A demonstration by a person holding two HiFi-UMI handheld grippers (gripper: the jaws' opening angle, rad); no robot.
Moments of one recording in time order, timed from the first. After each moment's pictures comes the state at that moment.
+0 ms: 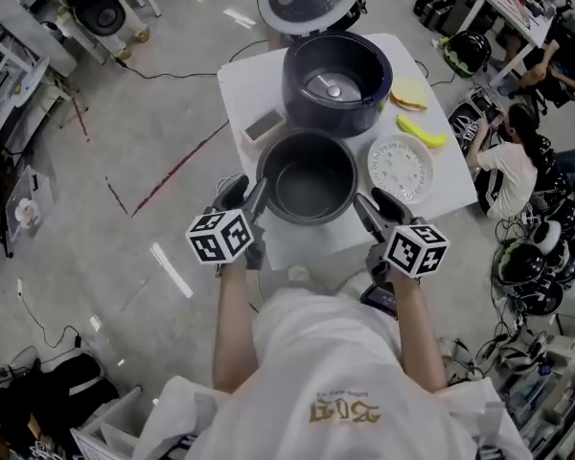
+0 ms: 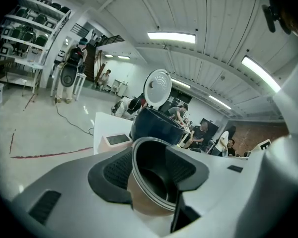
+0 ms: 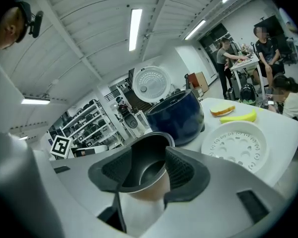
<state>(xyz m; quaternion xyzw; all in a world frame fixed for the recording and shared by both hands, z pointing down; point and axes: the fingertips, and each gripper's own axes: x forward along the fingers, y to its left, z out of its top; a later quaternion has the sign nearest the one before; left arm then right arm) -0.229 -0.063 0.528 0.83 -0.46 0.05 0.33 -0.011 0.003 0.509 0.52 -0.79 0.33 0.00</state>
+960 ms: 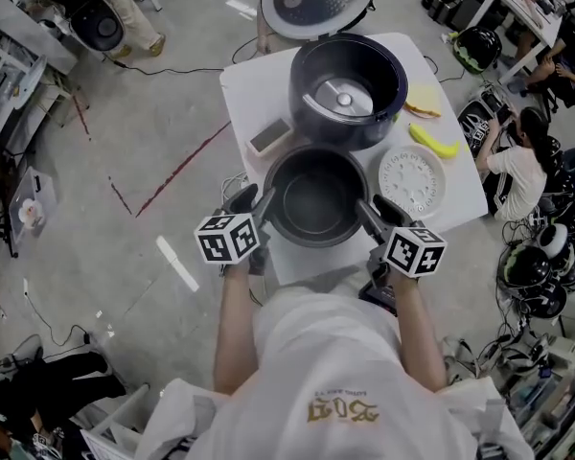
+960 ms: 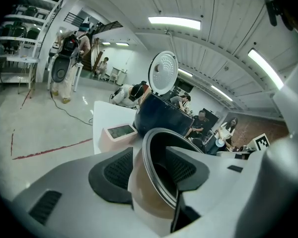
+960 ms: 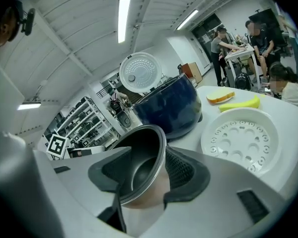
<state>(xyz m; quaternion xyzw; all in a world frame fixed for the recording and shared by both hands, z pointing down) -0.220 -0.103 0.573 0.82 -0.43 0.11 0.36 -0.010 -0.044 0.557 0.53 -0.76 0.38 0.03</state>
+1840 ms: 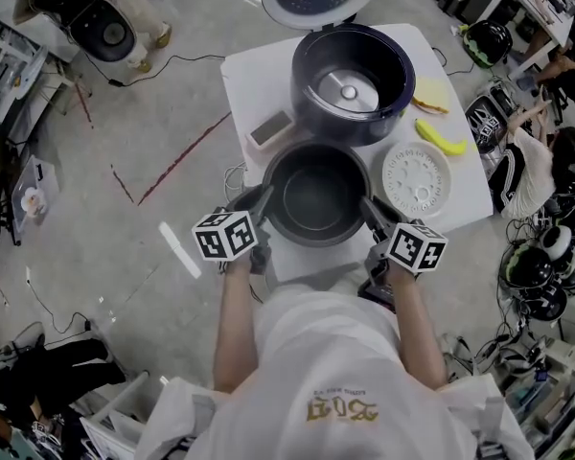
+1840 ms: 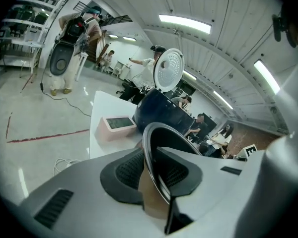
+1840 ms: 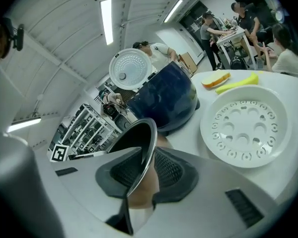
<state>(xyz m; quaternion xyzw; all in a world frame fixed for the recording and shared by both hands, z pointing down) -0.210 -0.098 0.592 0.81 -0.42 0.09 0.41 -0.004 -0.047 0.586 0.50 -0.74 0.44 -0.01</state>
